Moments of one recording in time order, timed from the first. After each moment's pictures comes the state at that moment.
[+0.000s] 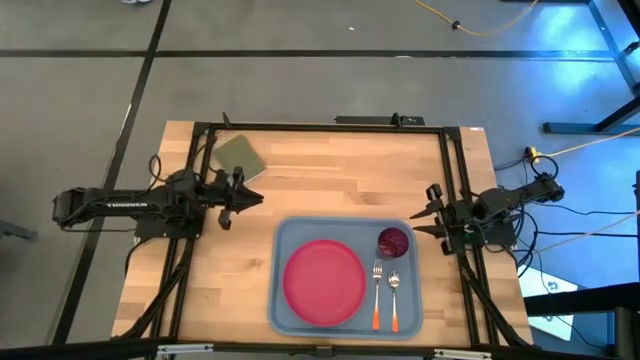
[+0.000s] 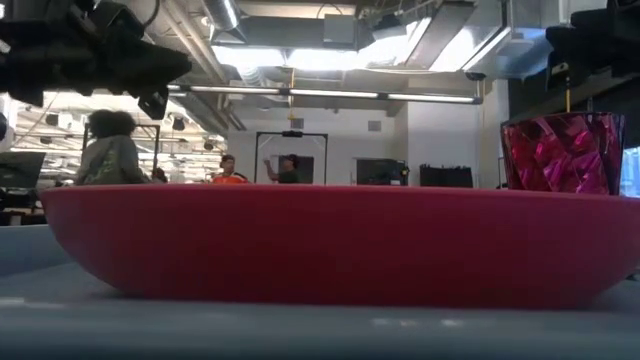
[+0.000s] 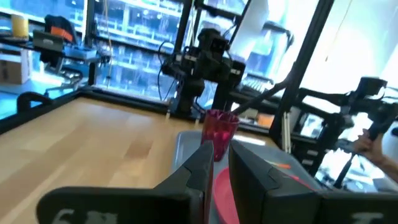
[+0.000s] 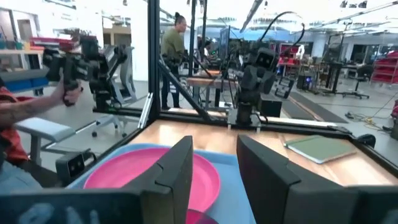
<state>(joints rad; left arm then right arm) 0.22 0.45 0.04 0.53 0.27 -0.29 0.40 0.00 0.09 0.02 0.19 -0.06</state>
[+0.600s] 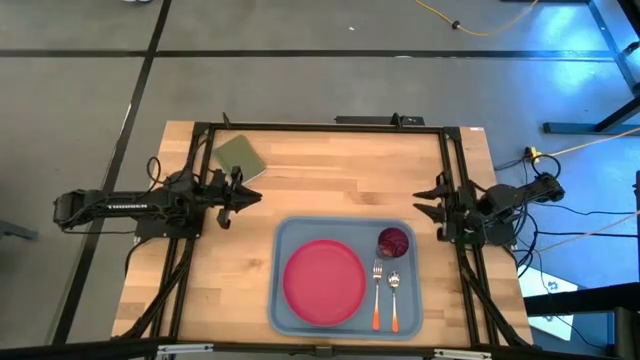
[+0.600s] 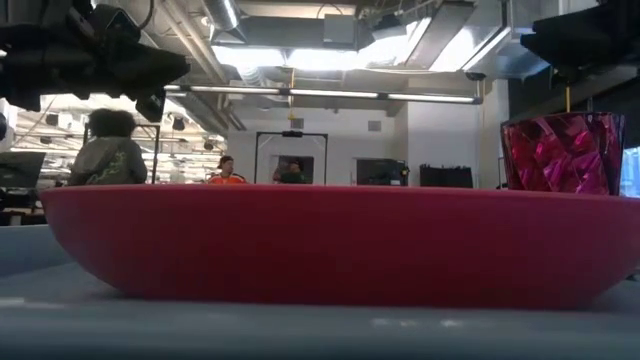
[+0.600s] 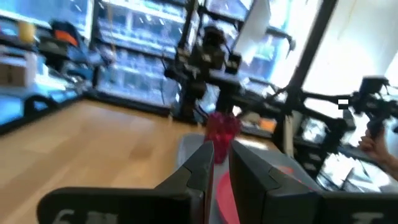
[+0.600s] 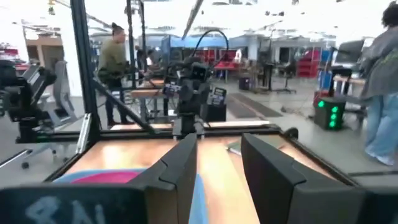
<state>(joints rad) 0.23 0.42 0.01 0.56 0.26 -0.30 0.40 0.00 0.15 0.01 0.48 -0.04</state>
